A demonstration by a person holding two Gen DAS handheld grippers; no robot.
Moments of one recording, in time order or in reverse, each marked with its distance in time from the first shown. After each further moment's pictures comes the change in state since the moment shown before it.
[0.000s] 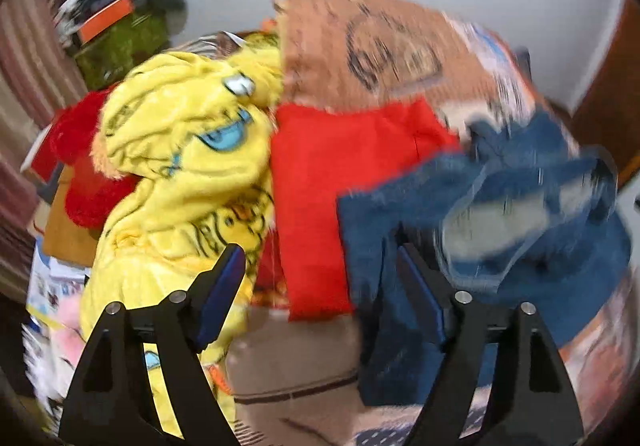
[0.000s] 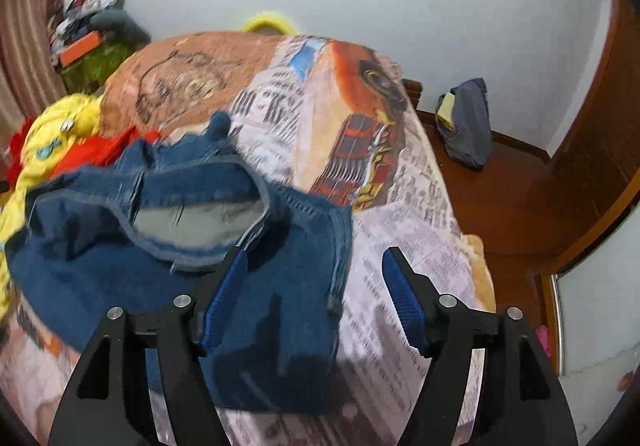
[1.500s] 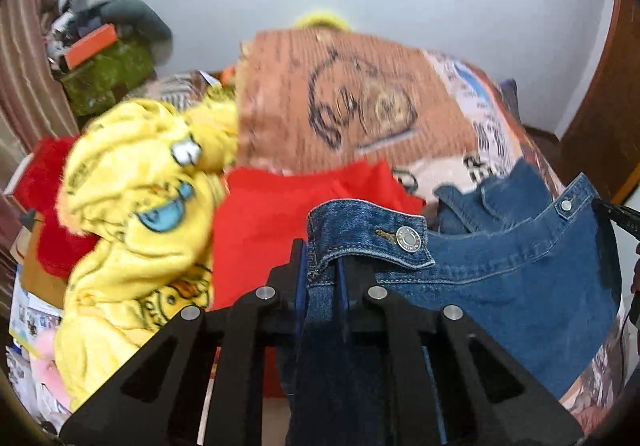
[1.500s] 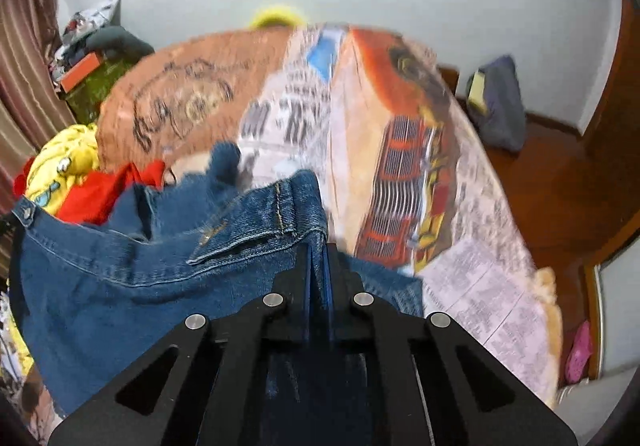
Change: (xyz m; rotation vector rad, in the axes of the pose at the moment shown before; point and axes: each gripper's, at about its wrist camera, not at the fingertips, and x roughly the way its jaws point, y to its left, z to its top) left arm 0.005 -0.042 0.065 -0.050 -0.169 -0.029; right arm 0.062 0.005 0.068 0.136 -0.050 0.099
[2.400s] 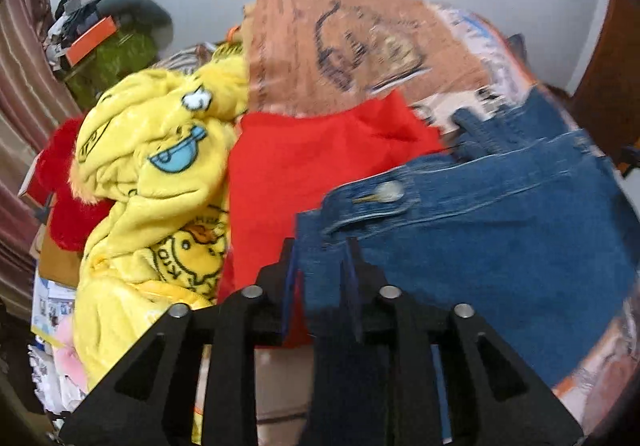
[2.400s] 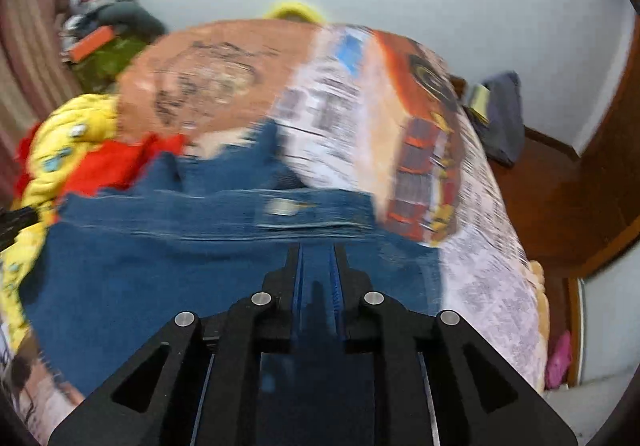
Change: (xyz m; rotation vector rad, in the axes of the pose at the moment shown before) left arm 0.000 -0.002 -0.051 0.081 0.118 0.026; right arm -0.026 0.055 -0.022 -0.134 0.048 0.020
